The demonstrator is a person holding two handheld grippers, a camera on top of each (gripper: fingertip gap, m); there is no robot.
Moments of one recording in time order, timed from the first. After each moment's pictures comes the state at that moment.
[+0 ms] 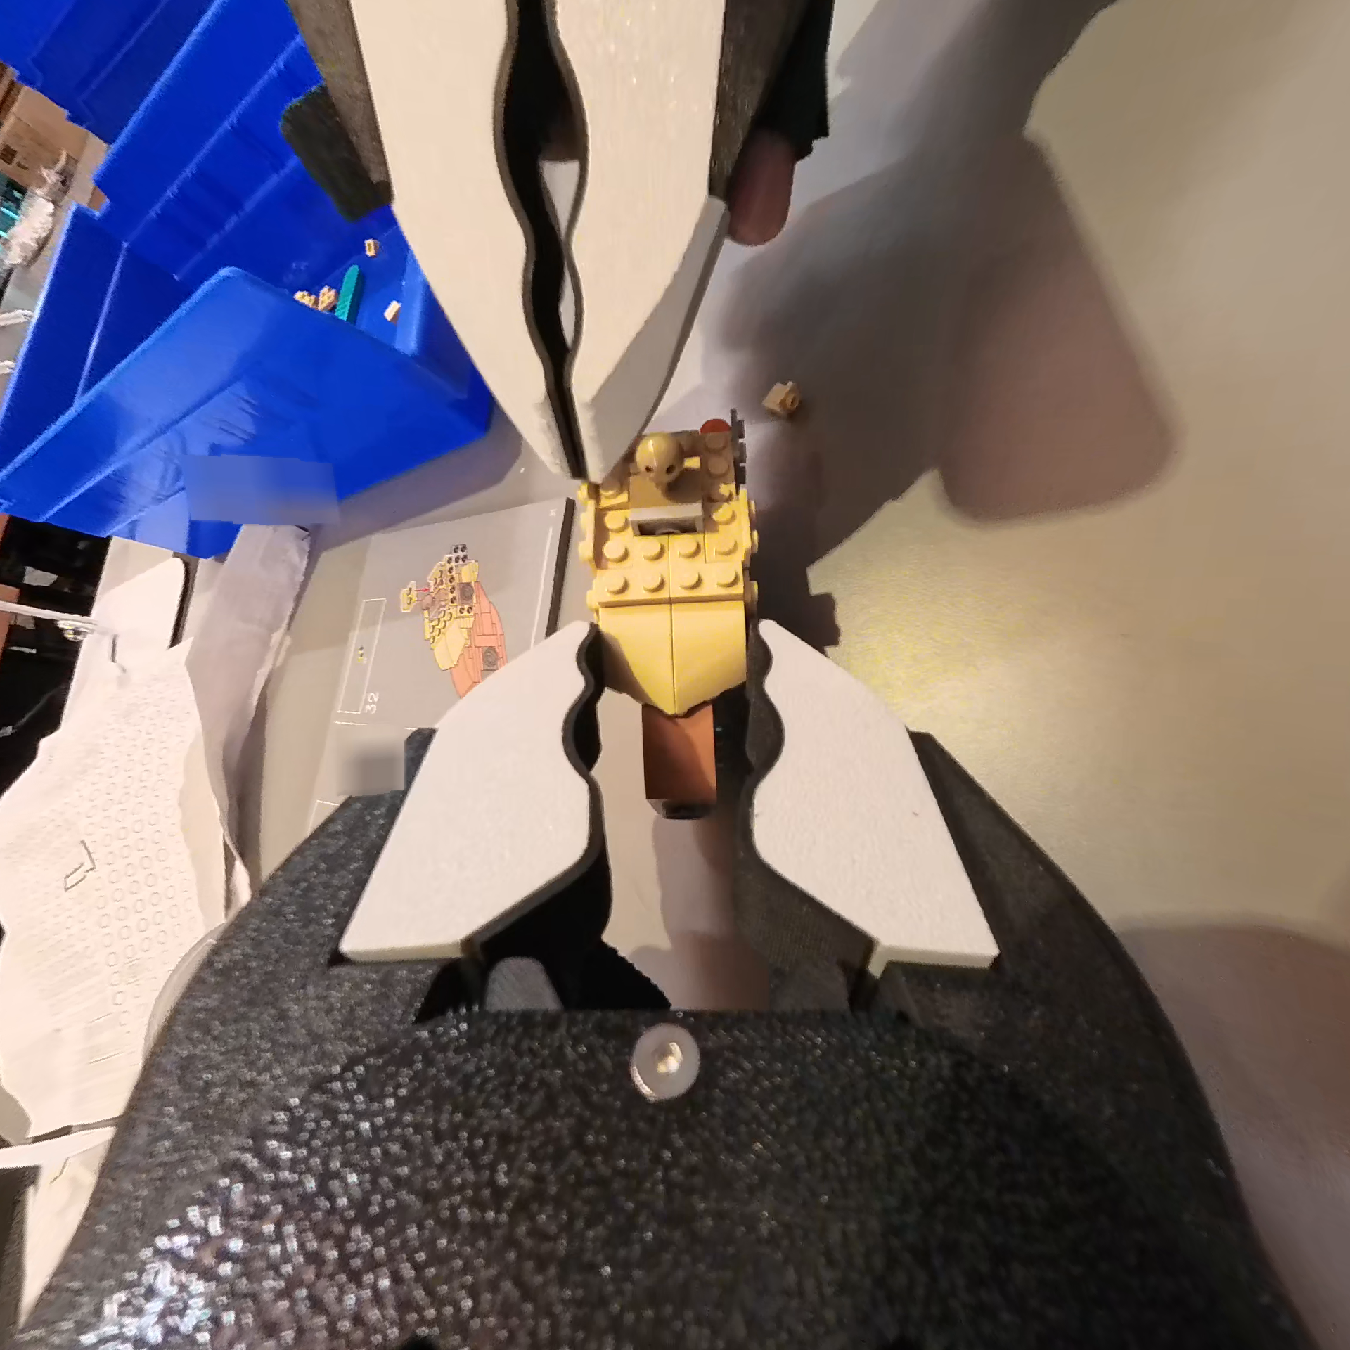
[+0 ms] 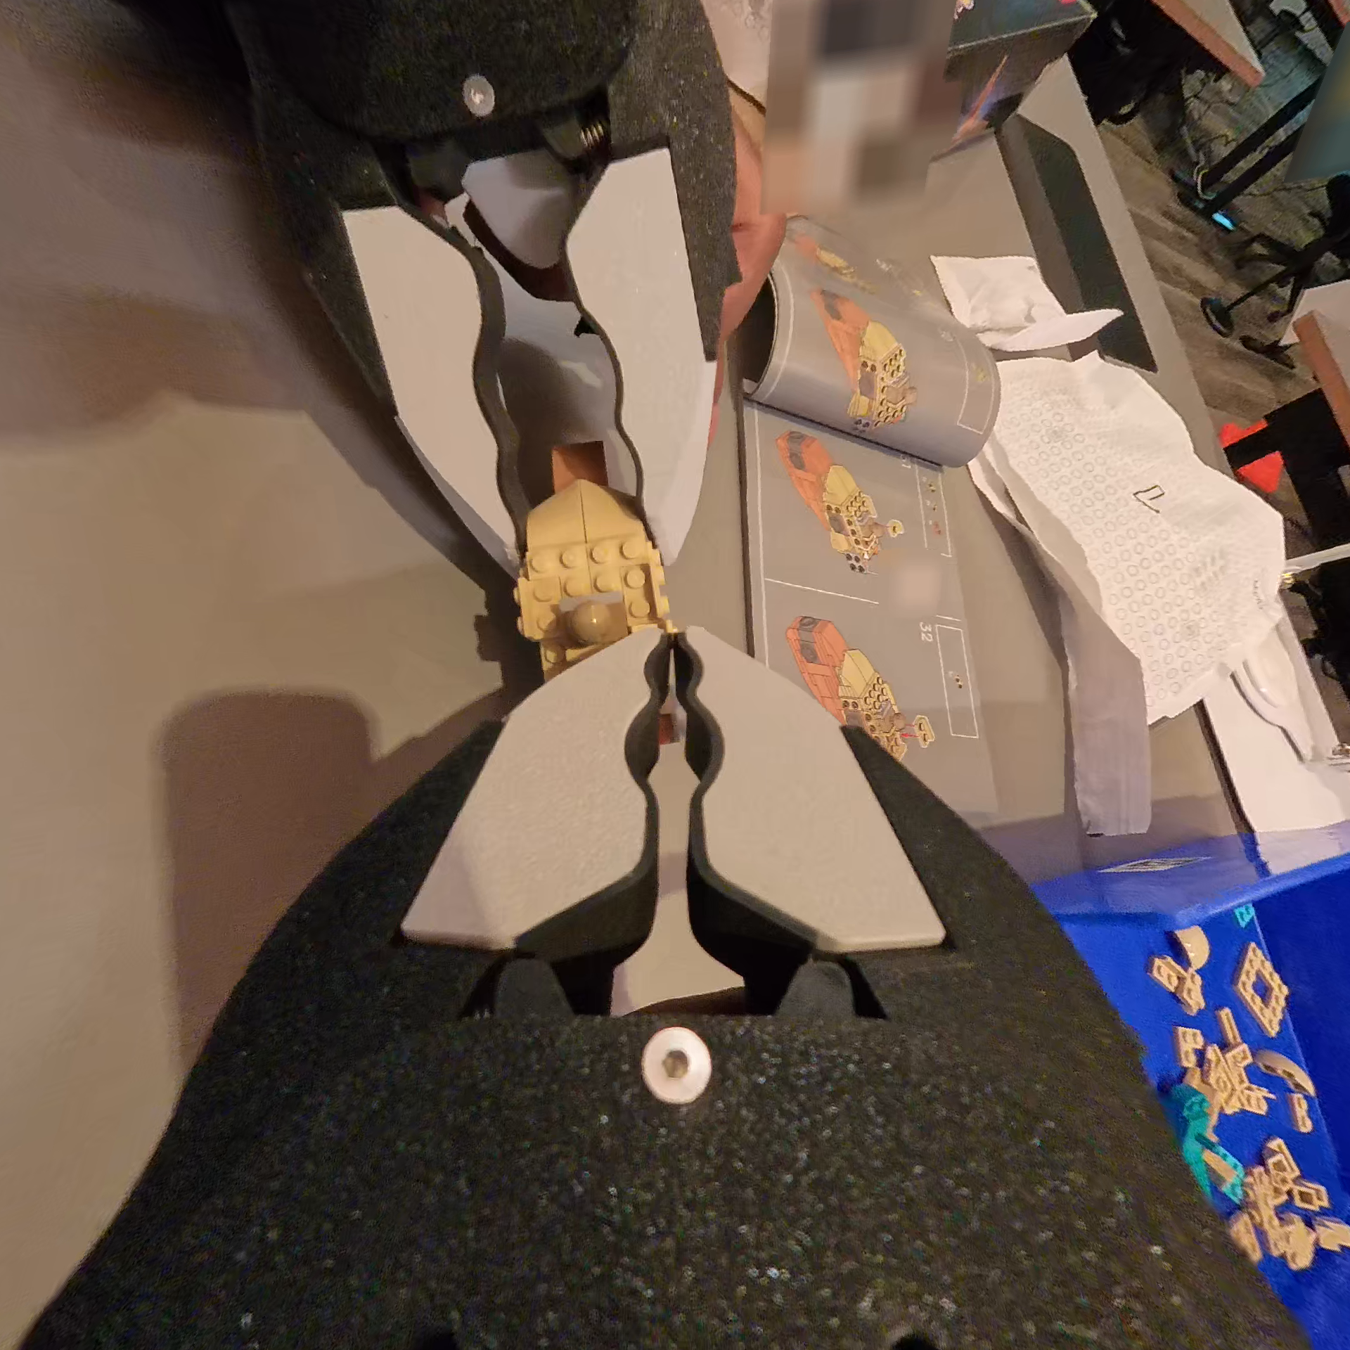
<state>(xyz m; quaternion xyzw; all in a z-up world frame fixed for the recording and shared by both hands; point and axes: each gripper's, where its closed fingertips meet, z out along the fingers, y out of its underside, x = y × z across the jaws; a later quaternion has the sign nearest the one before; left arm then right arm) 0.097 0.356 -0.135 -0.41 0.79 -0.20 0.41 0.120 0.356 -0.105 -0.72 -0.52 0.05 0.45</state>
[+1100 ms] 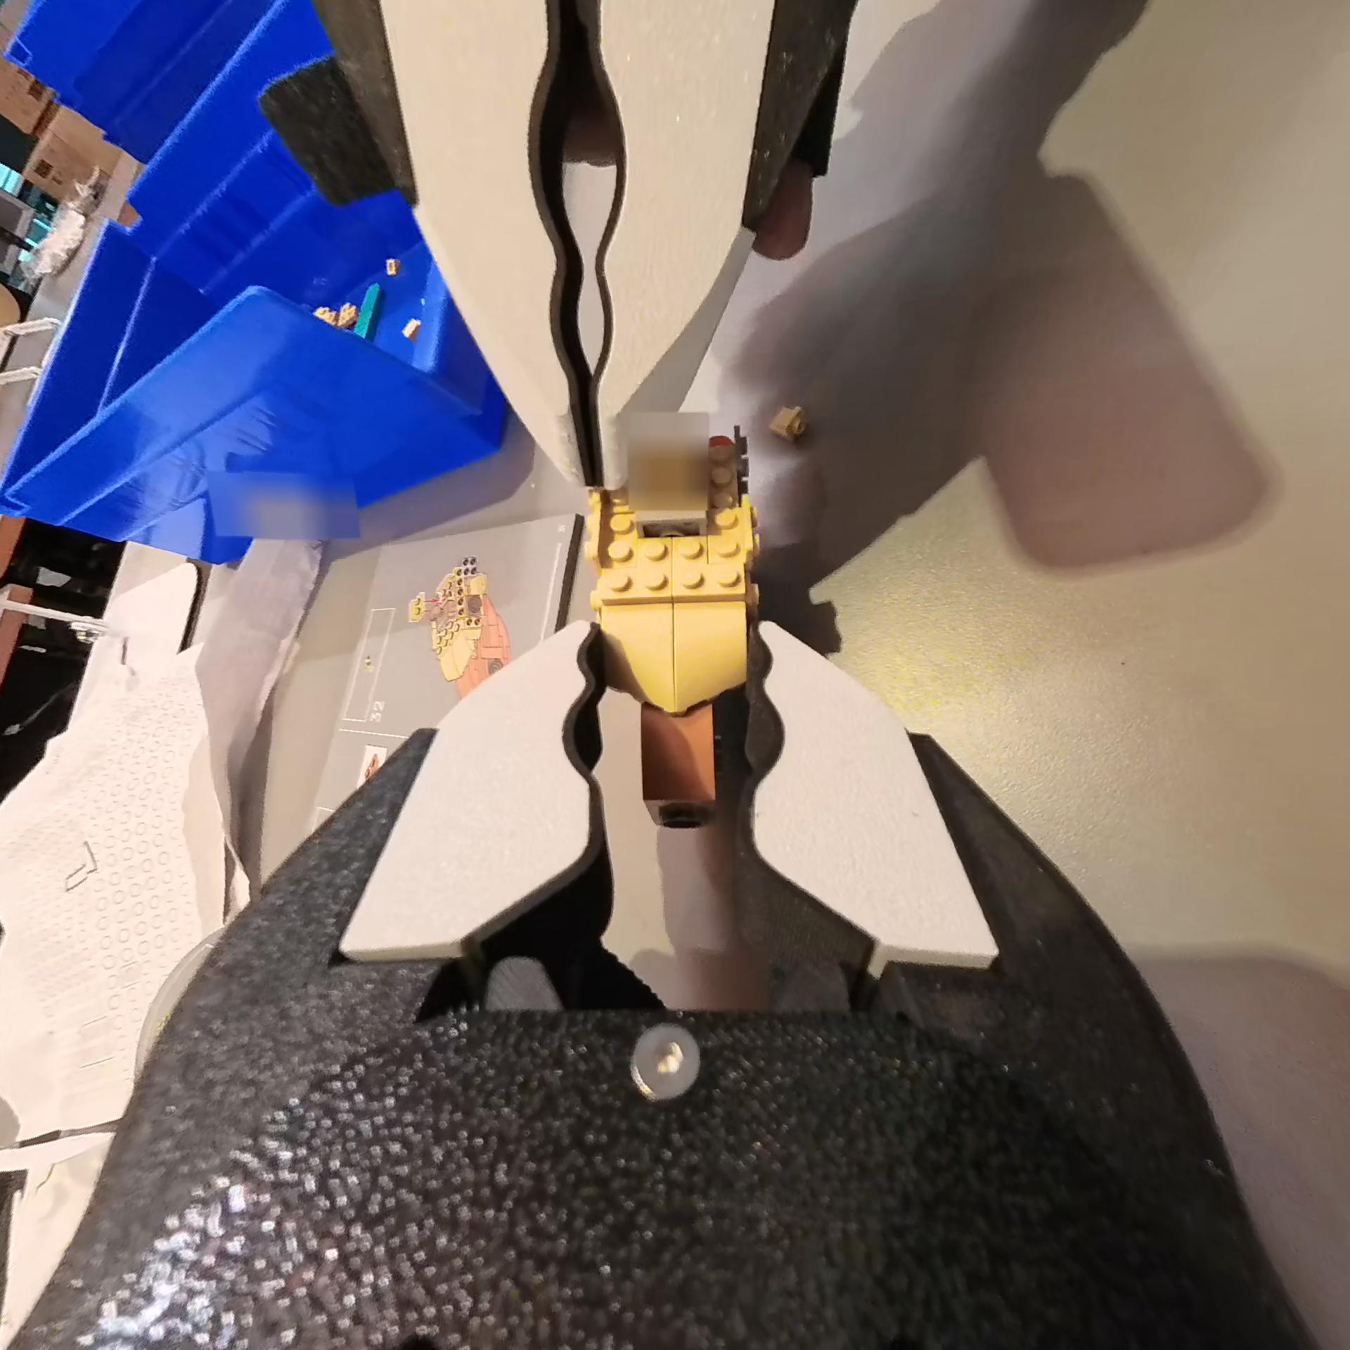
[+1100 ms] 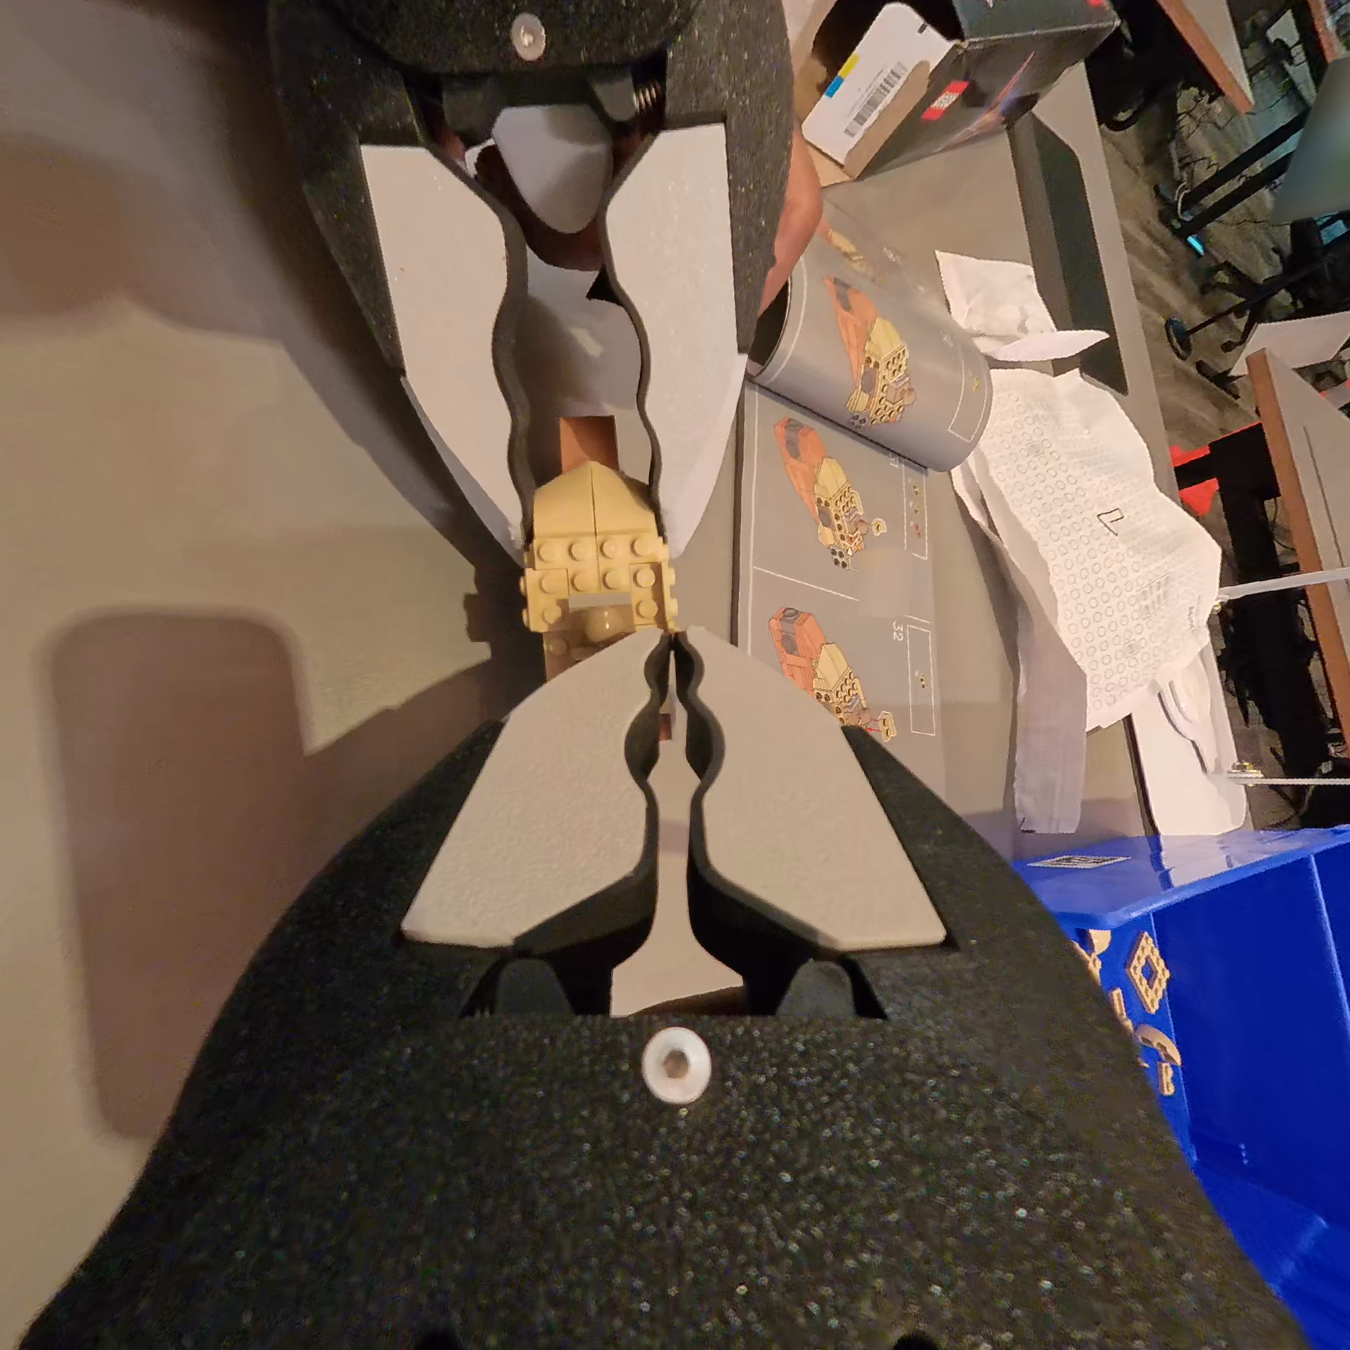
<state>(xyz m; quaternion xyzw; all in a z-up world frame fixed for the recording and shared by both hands) 0.100 0.355 -0.131 -0.41 0.78 -0.21 0.42 0.122 0.354 -0.105 -0.71 -0.56 0.00 0.44</state>
